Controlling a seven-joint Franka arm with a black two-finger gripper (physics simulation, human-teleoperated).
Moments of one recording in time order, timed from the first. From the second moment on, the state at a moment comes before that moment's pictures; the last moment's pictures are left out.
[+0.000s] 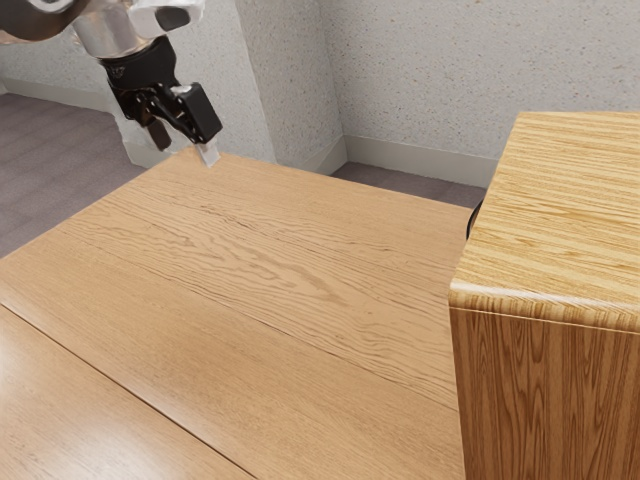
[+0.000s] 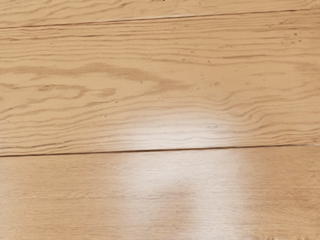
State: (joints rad) arm 0.06 0.09 0.03 -1.14 0.03 1.41 0.18
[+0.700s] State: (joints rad) arm 0.06 0.08 0.04 -1.25 -0.07 1.45 0.12
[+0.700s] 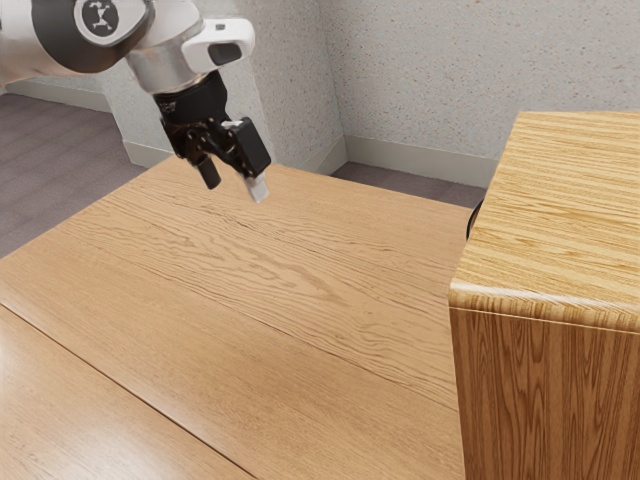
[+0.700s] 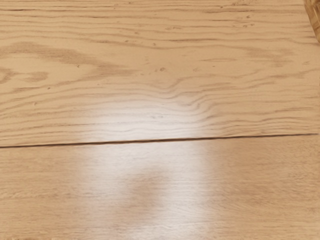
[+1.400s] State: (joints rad) arm -0.12 0.06 0.11 -1.45 -0.50 1.80 -0.18
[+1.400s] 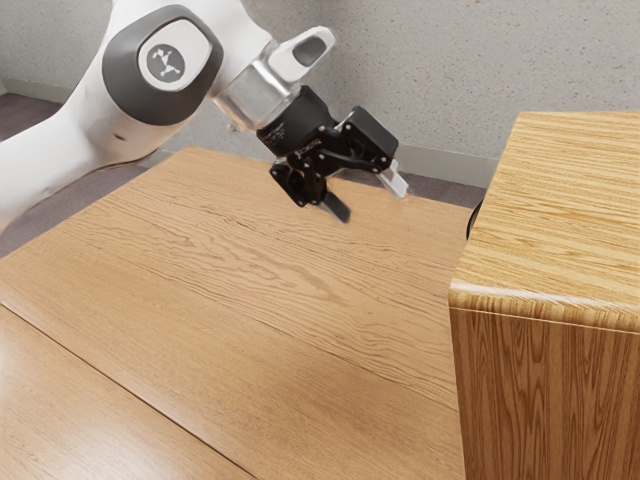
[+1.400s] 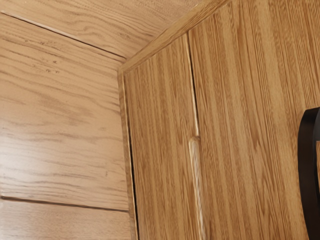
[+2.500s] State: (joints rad) arm -0.09 0.16 0.02 -1.42 -0.67 1.84 -0.29
